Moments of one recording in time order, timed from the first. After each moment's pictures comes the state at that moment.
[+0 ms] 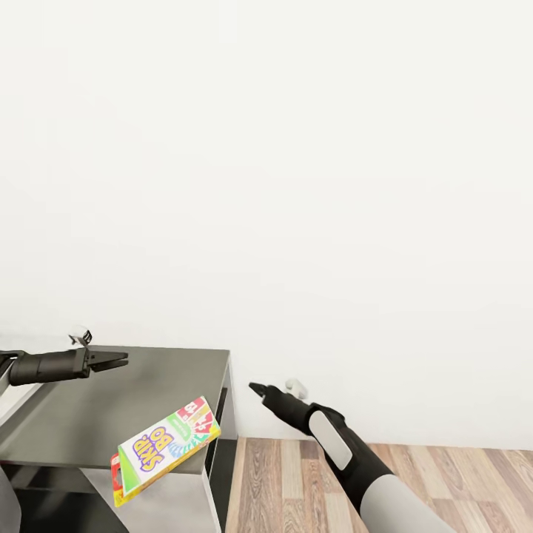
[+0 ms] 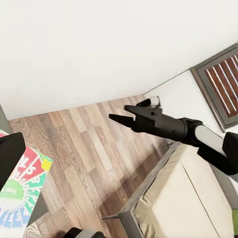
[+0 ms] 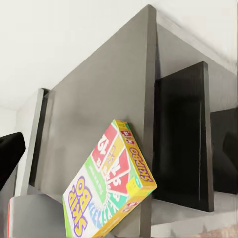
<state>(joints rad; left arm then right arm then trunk) -0.81 0.62 -0.04 -0.67 0.21 0.81 -1.57 -0.60 0.13 0.33 -0.68 -0.94 0.36 0.19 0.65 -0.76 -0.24</state>
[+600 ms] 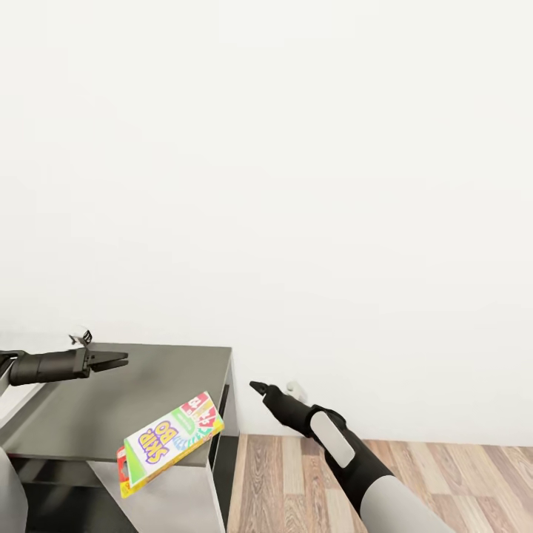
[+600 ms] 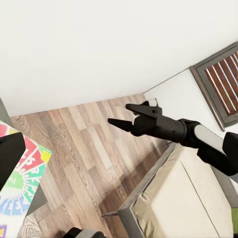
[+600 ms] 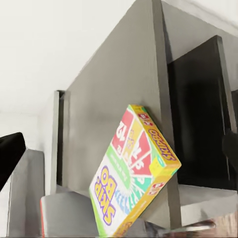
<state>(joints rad) -0.81 0.62 -0.04 -0.67 0.21 0.81 -1.57 -0.60 0.13 0.33 -0.66 -1.08 0.39 0.18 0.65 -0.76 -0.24</state>
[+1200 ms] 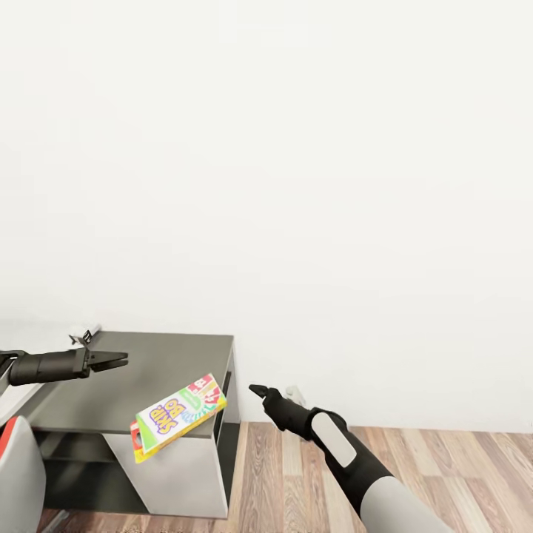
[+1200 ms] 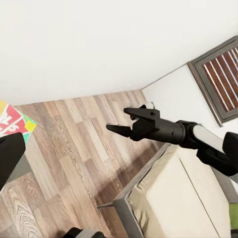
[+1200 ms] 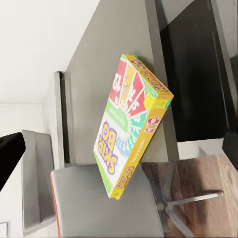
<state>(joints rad) -0.81 0.62 -0.04 -0.67 0.21 0.81 -1.57 -0.60 0.13 0.33 -0.64 -1.15 0.44 0.16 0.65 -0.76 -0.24</state>
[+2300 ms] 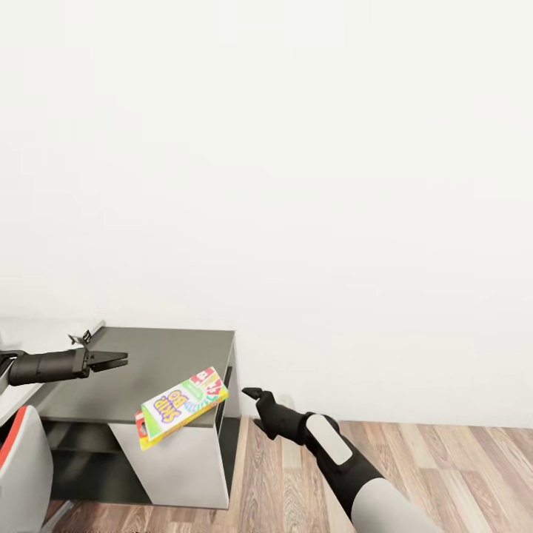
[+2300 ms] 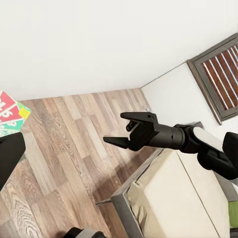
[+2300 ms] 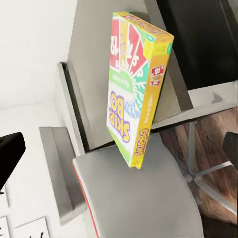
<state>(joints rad) -0.81 0.62 -0.04 -0.67 0.21 0.81 -1.57 -0.60 0.17 0.30 -0.61 -1.33 0.49 0.06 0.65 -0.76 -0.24</state>
